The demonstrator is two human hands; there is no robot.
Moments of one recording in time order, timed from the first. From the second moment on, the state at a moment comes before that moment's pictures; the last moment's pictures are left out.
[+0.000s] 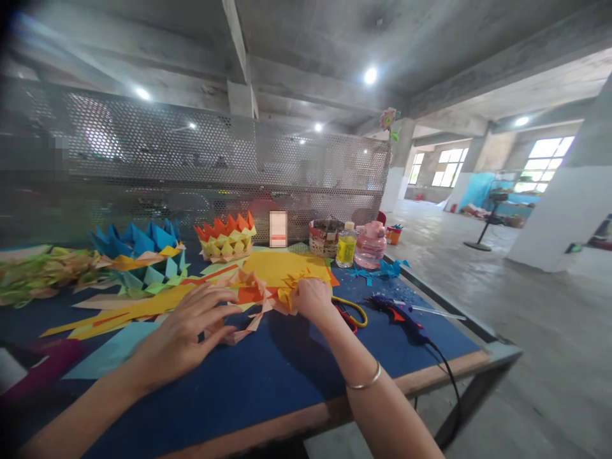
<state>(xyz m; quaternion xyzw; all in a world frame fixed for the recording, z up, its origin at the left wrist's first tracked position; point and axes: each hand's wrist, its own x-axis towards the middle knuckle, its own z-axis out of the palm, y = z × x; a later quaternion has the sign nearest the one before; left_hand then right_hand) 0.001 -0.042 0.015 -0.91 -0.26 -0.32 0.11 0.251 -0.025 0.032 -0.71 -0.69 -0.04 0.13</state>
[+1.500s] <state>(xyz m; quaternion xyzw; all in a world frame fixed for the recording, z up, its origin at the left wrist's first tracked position) 0.010 -0.046 0.028 -0.80 -0.26 -0.38 0.38 0.201 -0.043 0.025 -0.48 -0.63 0.40 0.46</state>
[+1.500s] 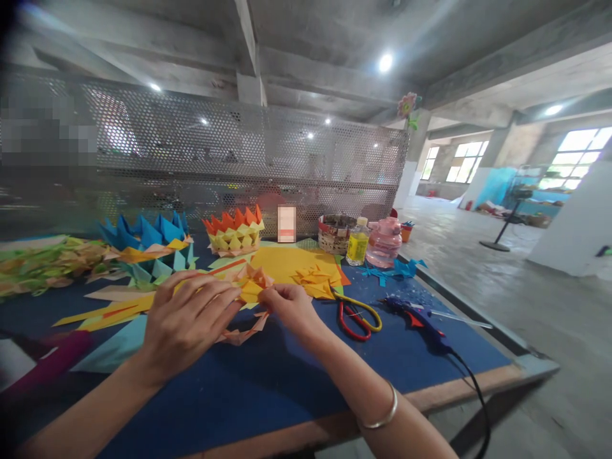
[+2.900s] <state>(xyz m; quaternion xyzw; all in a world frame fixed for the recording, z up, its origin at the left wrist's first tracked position) 0.018 -0.037 0.027 -0.71 -0.37 -0.50 -0.32 0.193 -0.057 0.021 -0.41 -0.76 0.22 0.46</state>
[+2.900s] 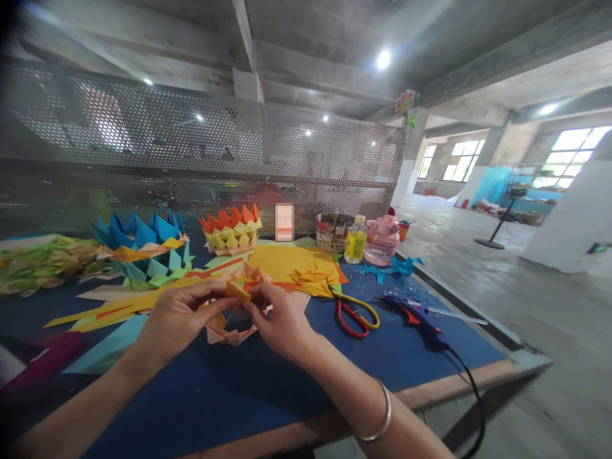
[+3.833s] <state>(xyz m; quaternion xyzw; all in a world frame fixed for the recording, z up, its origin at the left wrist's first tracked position) 0.009 -0.042 0.038 -0.75 -0.37 -0.39 -0.39 0.204 -0.080 0.015 -0.39 -0.86 0.03 0.32</state>
